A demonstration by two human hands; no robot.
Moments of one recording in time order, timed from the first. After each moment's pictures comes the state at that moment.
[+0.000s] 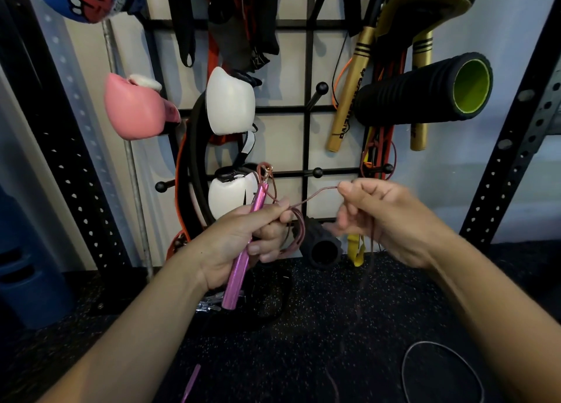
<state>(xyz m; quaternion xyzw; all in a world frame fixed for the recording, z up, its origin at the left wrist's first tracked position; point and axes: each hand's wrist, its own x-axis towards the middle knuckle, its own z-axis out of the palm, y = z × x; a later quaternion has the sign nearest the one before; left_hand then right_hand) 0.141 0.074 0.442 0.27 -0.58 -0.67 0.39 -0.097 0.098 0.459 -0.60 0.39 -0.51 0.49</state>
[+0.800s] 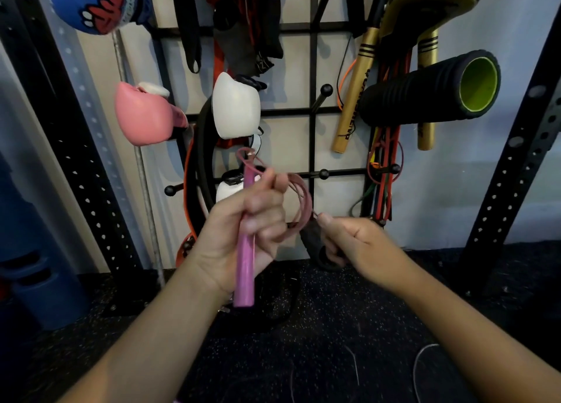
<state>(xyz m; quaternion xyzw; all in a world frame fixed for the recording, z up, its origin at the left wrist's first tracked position) 0.139 0.093 0.462 0.01 -0.38 -0.83 0.40 -0.073 0.096 0.414 -0.76 0.45 -0.40 0.24</state>
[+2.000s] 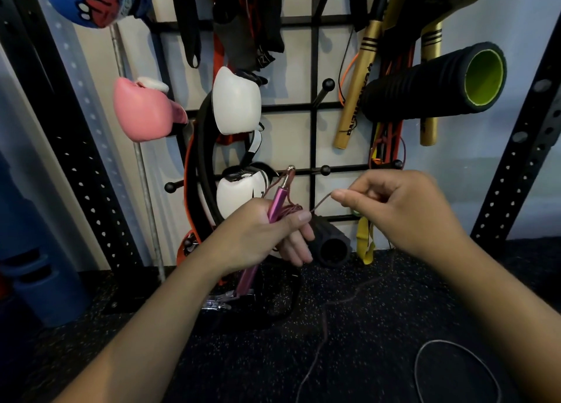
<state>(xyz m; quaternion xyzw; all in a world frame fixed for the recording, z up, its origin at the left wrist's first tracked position) 0.139 0.076 0.451 0.36 -0.77 -0.41 0.31 -0.091 0.111 0.463 -0.74 0.50 -0.45 0.04</state>
